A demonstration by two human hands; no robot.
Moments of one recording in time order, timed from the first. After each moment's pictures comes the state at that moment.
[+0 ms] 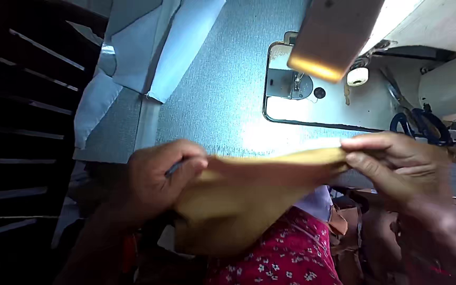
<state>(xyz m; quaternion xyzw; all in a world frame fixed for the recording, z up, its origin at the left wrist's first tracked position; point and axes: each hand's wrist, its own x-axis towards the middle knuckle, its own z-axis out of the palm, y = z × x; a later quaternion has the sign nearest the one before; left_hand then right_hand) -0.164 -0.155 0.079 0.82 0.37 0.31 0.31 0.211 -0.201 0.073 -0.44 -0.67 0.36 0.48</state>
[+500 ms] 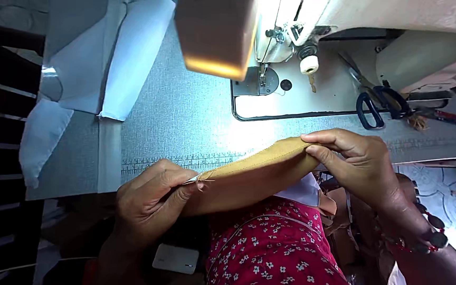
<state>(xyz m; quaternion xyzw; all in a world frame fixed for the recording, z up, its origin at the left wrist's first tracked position) -0.139 -0.161 0.041 0.81 0.35 0.38 0.29 0.202 -0.211 0.061 -0.54 -0.69 0.24 0.42</state>
